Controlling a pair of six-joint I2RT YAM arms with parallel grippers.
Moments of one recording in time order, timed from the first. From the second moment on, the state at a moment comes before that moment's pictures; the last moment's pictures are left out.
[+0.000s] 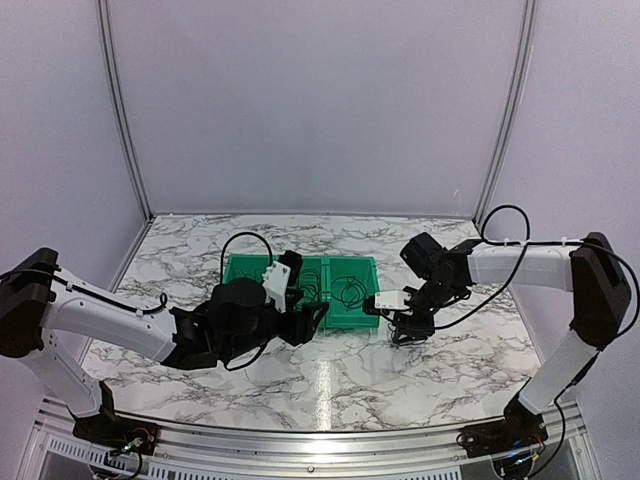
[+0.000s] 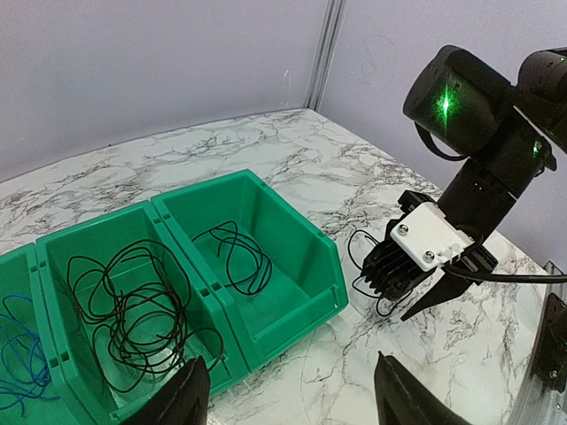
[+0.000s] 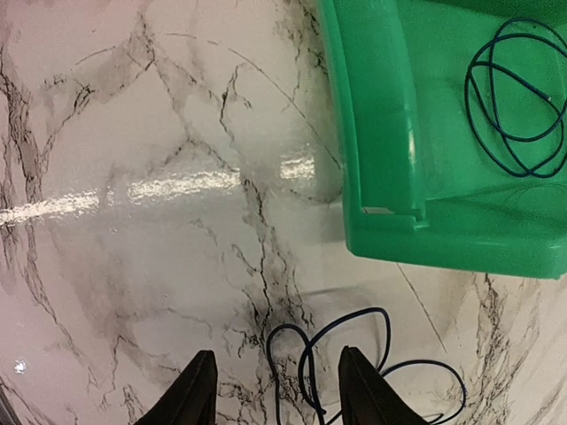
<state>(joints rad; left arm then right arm) -1.17 1.58 0.78 0.51 -0.38 -0.32 0.60 1.61 1.01 -0.70 -0.24 -0.82</state>
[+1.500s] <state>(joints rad) -1.23 1.82 1.04 0.70 -0.26 -0.26 0.60 1.32 1.37 -0.90 -0.62 -0.63</state>
